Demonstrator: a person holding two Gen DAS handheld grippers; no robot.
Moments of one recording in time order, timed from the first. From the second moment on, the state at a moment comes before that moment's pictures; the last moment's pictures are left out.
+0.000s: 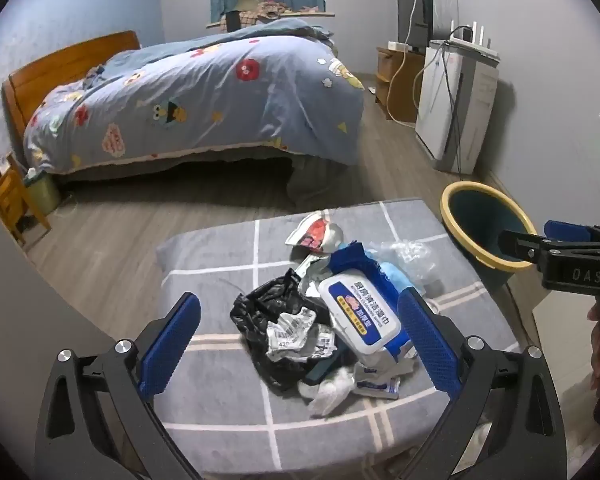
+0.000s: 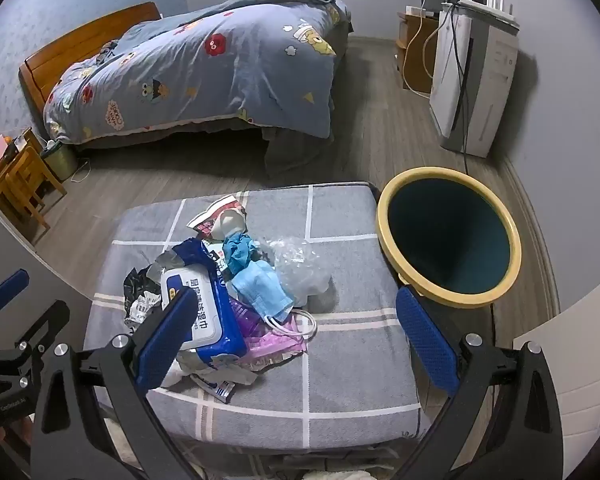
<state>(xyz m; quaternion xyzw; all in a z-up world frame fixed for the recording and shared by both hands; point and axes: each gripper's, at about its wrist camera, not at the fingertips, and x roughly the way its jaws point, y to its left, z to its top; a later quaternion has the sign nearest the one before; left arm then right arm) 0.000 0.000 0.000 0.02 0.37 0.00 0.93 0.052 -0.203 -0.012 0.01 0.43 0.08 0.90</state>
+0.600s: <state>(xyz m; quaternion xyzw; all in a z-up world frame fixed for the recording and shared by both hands) 0.001 -0.001 -0.005 0.02 0.37 0.00 0.93 0.052 -0.207 -0.015 0.03 0.44 0.08 0.89</state>
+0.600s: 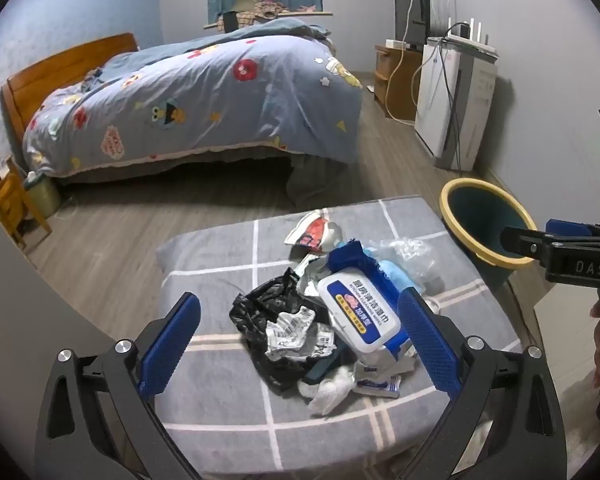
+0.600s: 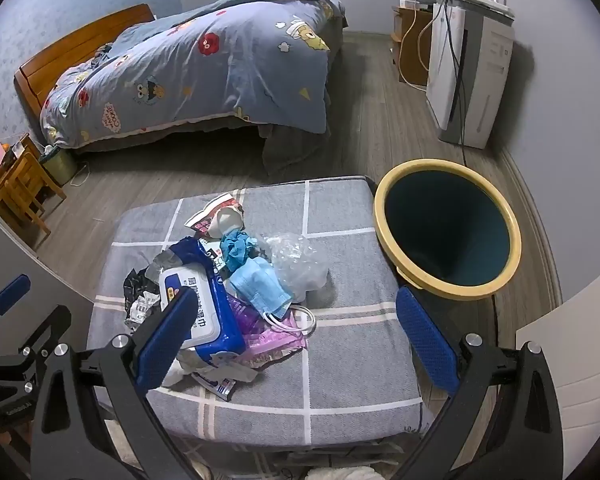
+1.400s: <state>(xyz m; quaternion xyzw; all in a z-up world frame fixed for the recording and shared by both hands) -0.001 -0.003 -0.005 0.02 0.37 0.00 0.93 0.054 -0.207 -0.020 0.03 0.46 0.08 0.88</state>
